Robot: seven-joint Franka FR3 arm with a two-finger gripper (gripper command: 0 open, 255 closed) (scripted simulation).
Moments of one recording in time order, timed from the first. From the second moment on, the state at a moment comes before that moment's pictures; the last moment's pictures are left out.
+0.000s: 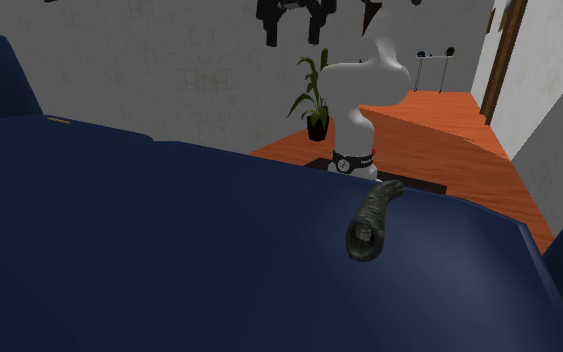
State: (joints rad) arm -0.01 -0.82 0.00 -2.44 0.00 1.70 0.02
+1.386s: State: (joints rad) arm 0.15 -0.32 0.23 -2.43 0.10 2.12 0.11
